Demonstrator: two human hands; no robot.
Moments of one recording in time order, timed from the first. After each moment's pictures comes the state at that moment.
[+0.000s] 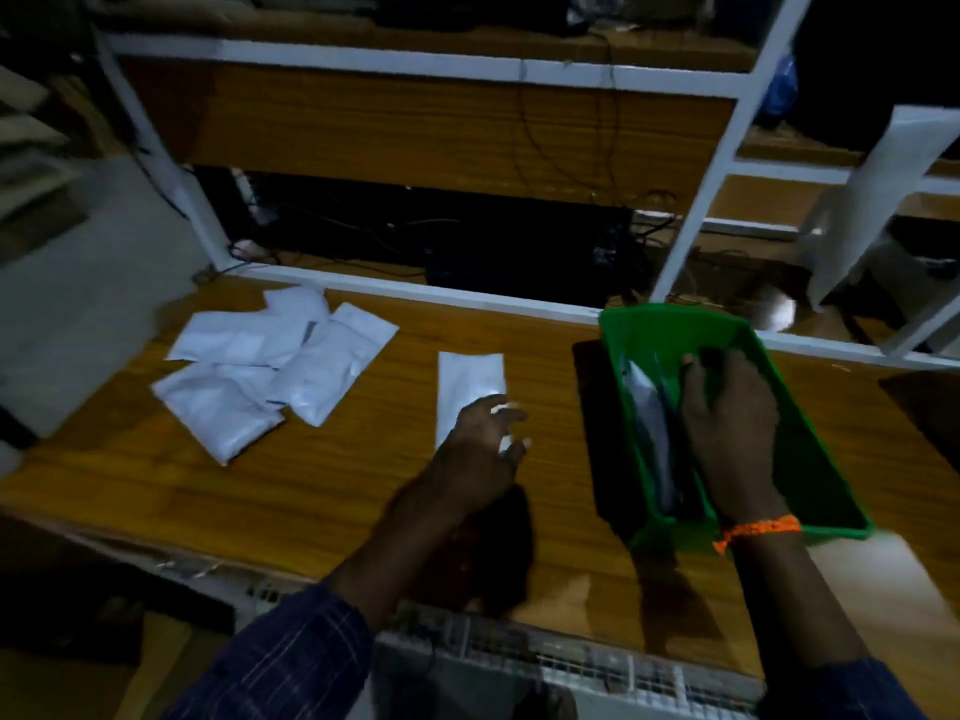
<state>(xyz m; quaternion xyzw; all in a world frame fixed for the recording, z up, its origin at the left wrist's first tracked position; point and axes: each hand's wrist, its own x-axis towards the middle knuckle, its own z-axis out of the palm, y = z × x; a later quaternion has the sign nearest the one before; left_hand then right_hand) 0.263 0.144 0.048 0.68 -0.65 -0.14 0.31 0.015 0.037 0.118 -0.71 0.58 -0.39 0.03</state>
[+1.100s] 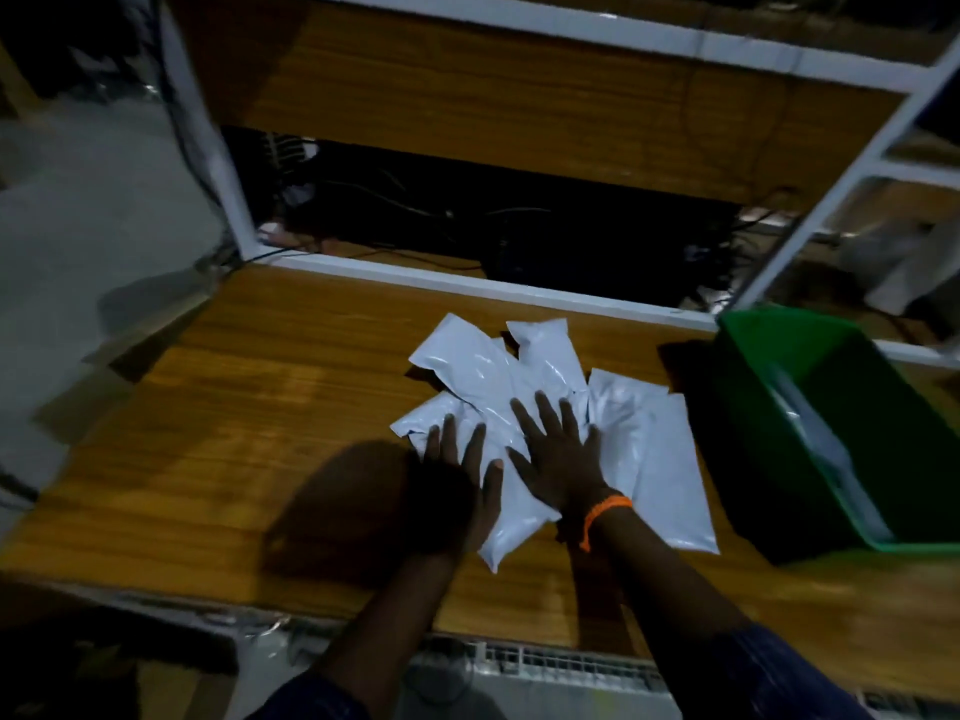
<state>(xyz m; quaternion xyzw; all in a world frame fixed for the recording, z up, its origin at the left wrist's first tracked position) 0.432 0.187 -0.071 0.77 -0.60 -0.06 0.22 0.287 0.078 -0.046 -0.86 0.50 0.00 0.10</state>
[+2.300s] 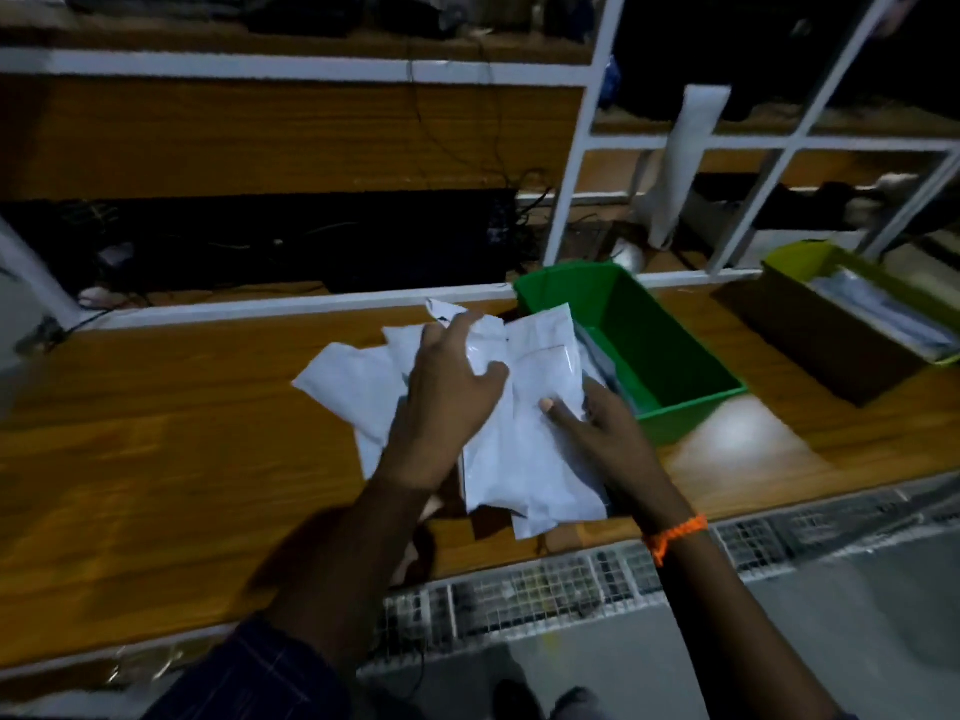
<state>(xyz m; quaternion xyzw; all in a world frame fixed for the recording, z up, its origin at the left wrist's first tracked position) 0.264 0.170 0.156 0.63 -0.62 -0.20 0.43 0.072 0.181 0.110 -0.63 0.52 -0.41 0.41</state>
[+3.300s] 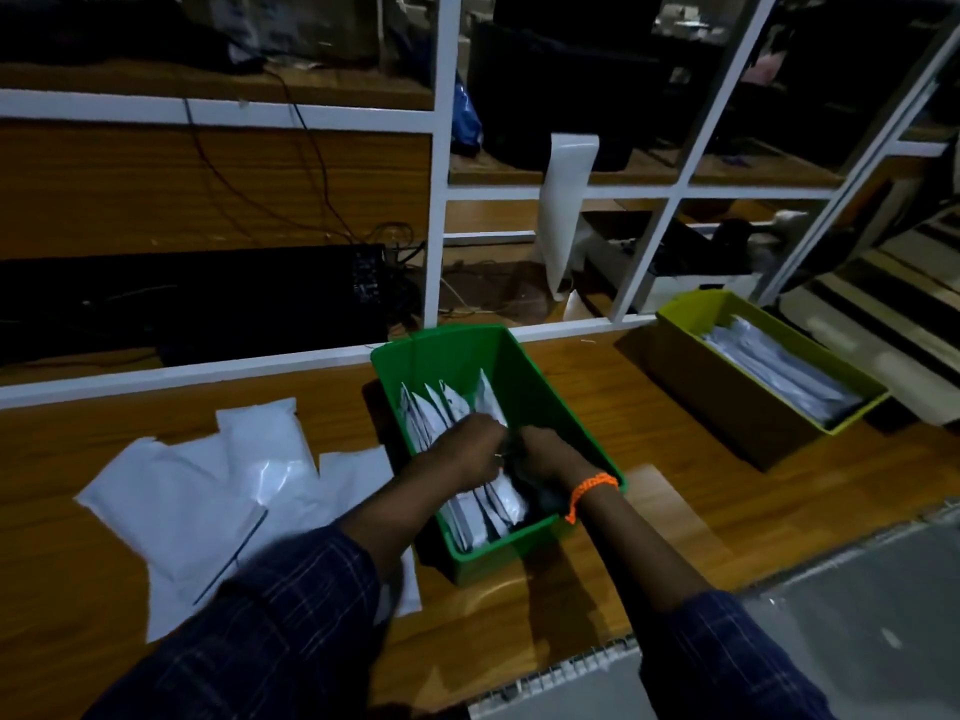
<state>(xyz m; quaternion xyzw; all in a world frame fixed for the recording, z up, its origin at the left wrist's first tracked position) 0.070 -0.018 0.070 0.49 -0.85 -0.19 0.05 -0.075 -0.011 0.071 -0.72 0.65 -0.01 0.24</state>
